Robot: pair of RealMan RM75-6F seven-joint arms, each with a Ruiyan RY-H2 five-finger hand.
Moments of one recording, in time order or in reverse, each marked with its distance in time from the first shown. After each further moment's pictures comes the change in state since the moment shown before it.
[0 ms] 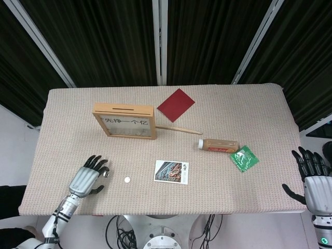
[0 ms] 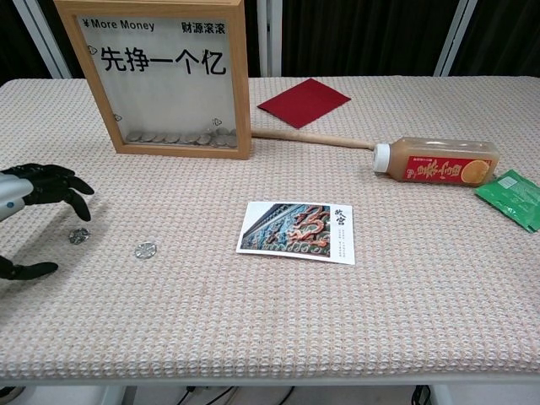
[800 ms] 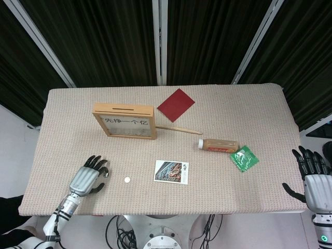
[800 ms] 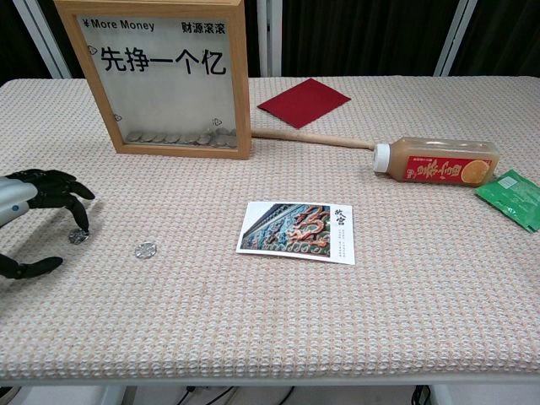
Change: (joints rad) left arm -0.017 -0.009 0.009 0.018 -0.037 -0.015 -0.005; right arm 0.009 -0.005 0.007 0.015 0.017 -0.024 0.016
